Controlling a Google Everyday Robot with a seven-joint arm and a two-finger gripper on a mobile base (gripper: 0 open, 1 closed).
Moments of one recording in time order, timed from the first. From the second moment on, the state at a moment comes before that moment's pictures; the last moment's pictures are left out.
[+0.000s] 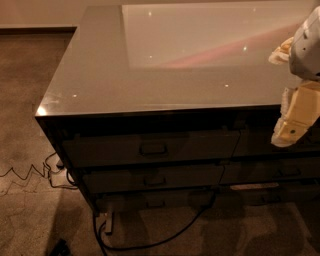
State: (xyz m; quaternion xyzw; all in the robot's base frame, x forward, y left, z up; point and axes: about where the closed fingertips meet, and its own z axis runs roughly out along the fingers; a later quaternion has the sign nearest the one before) arm 0.438 -0.216 0.977 -0.60 0.78 -0.03 0.16
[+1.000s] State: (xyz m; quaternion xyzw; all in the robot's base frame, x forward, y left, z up) arm 0.464 -0.194 0.969 -0.67 0.73 -0.05 0.14
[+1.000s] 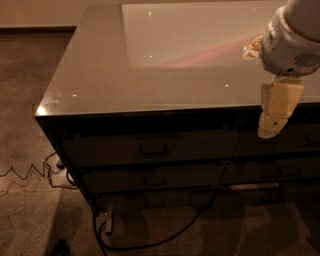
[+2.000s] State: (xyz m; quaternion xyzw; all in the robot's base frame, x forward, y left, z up) arm 0.515 -0.208 0.885 -0.73 0.67 -0.01 0.07
